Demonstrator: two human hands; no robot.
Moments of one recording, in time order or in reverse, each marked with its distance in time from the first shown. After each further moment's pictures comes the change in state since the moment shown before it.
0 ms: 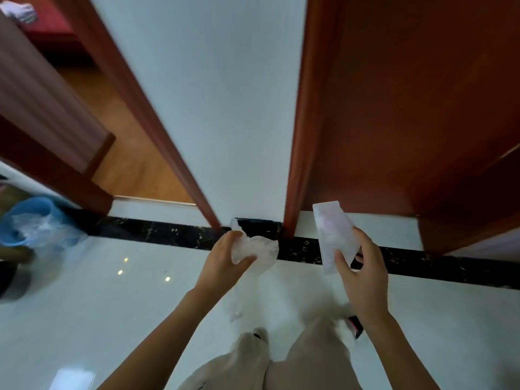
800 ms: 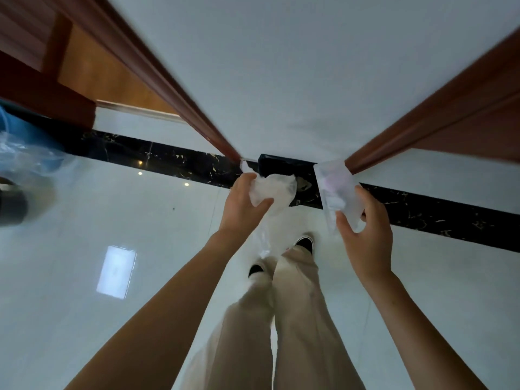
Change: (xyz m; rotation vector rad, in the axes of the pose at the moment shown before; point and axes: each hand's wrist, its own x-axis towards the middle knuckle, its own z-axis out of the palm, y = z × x) left_hand 0.229 -0.251 0.125 -0.020 -0.065 -0.333; right_hand 0.116 0.173 0.308 -0.155 -0.283 0.142
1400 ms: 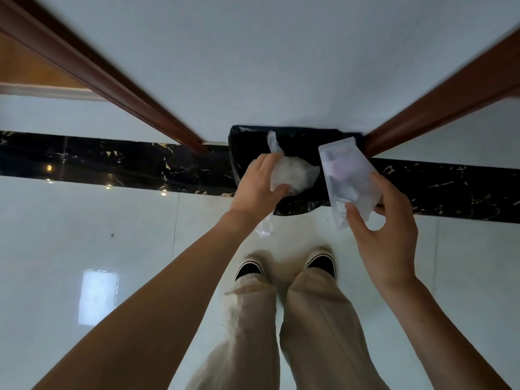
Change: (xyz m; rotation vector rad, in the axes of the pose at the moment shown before) left_hand 0.189 -0.197 0.225 0.104 -0.167 0.351; right_hand 0.053 0.199 0.206 -0.018 0.156 0.016
